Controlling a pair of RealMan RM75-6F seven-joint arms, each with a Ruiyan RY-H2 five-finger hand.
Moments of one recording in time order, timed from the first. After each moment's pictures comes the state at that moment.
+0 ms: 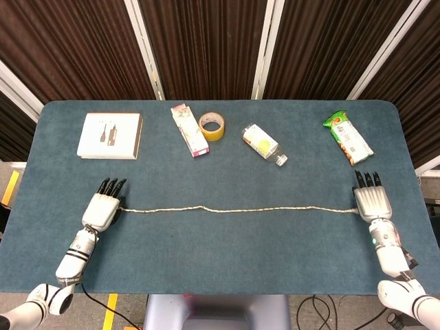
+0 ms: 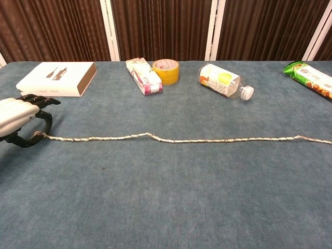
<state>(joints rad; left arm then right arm) -0.52 -1.73 -0.03 -0.78 1.47 1.11 0.06 0.46 -1.48 0.09 -0.96 -1.15 0.93 -0.38</state>
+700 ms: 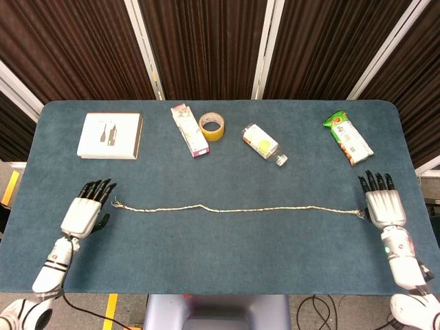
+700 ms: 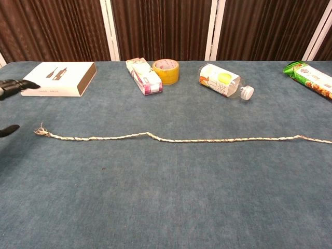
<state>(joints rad) -0.43 -1.48 -0.03 -1.15 1.48 1.26 0.03 0.37 -1.33 0.09 -1.21 -1.19 1.09 -0.35</state>
